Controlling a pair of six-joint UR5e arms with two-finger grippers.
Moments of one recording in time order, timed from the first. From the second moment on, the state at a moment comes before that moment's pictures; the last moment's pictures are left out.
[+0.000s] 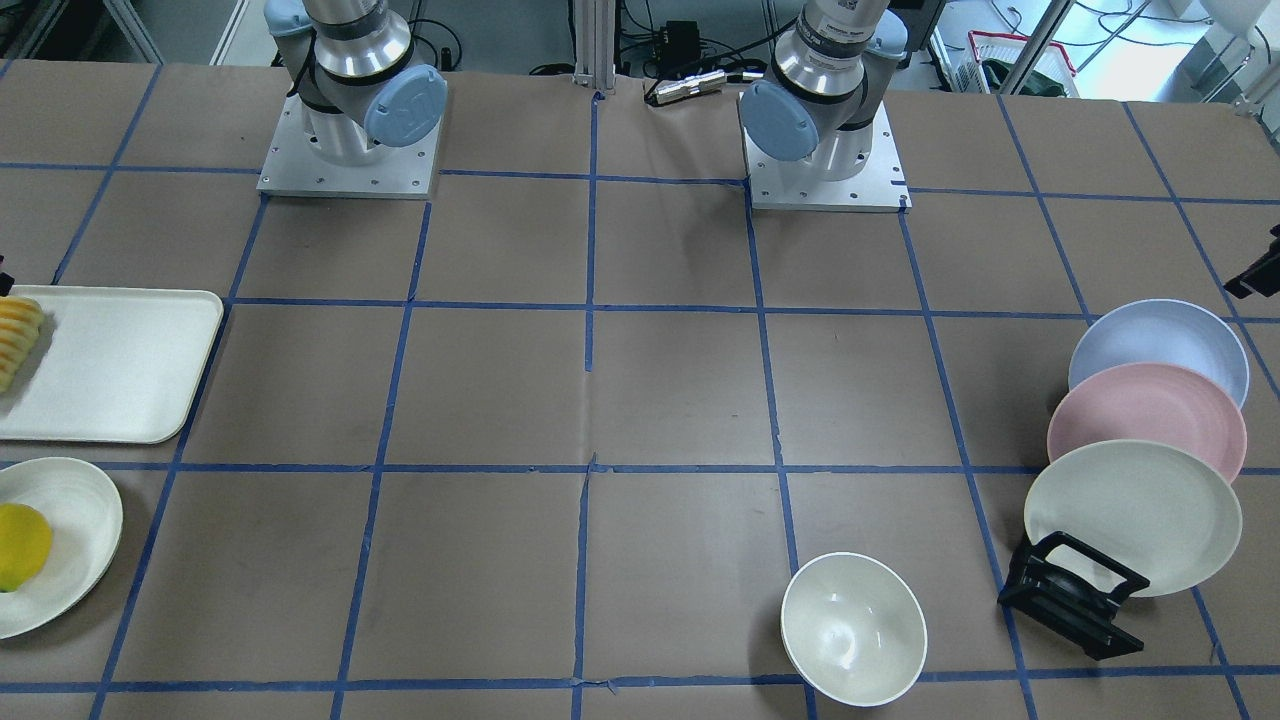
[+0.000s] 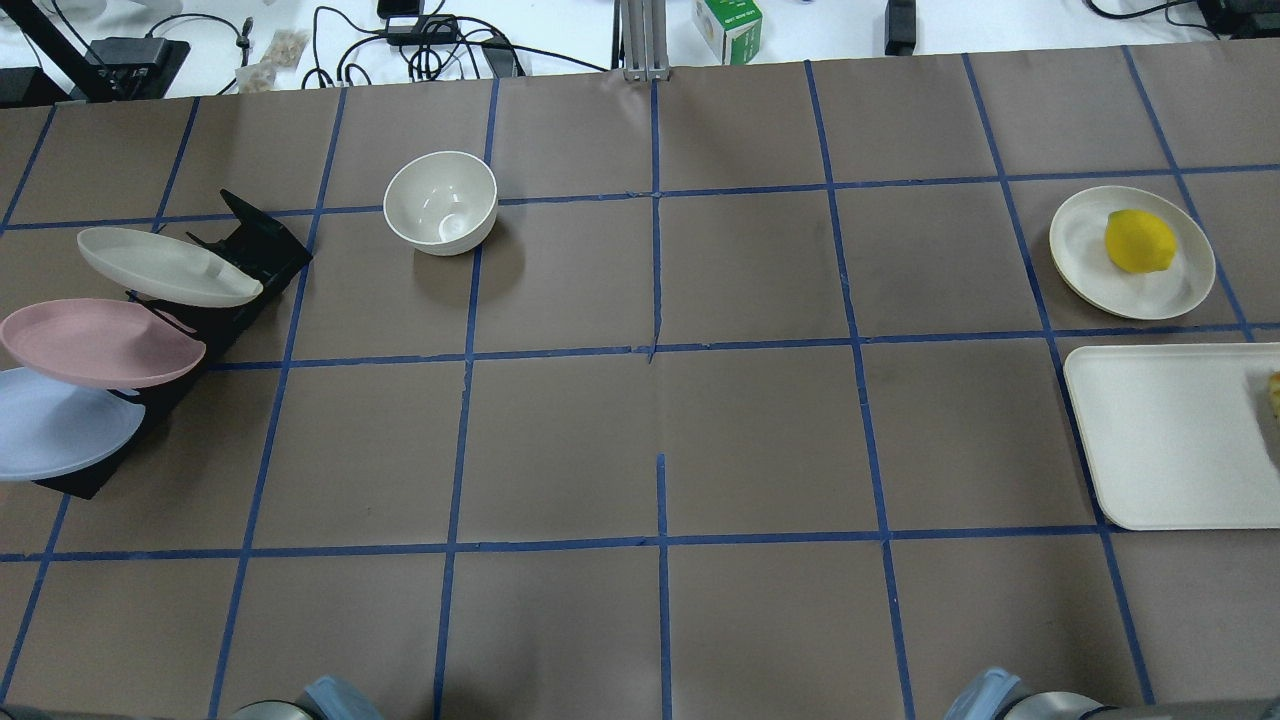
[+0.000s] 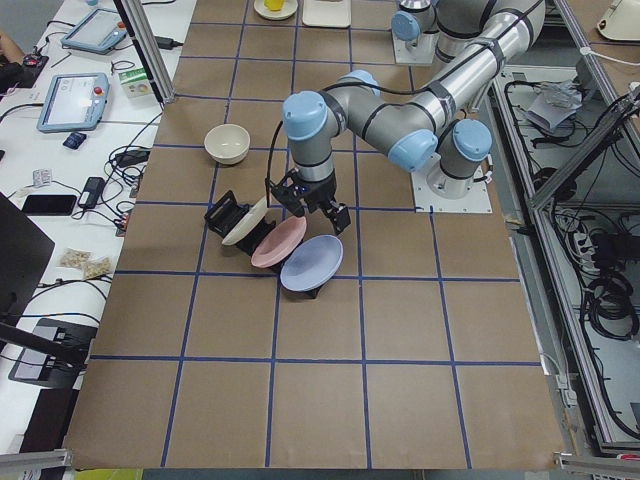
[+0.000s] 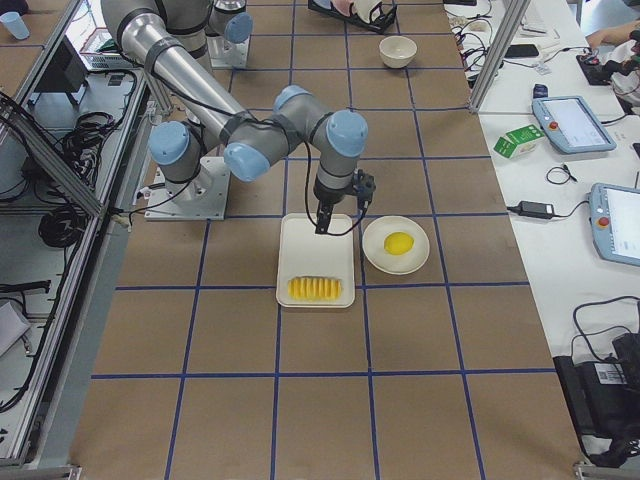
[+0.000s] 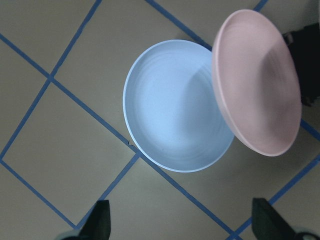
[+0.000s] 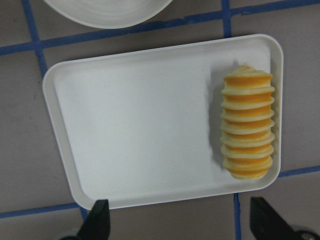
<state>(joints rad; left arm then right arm) -0.75 -1.72 -1.62 -1.42 1.77 0.05 0.79 -1.42 1.77 -1.82 -1.67 -0.62</state>
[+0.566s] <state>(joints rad) -0.69 -1.85 -1.65 -1.29 1.77 0.05 0.73 -1.22 1.77 -2.05 -1.71 -0.66</state>
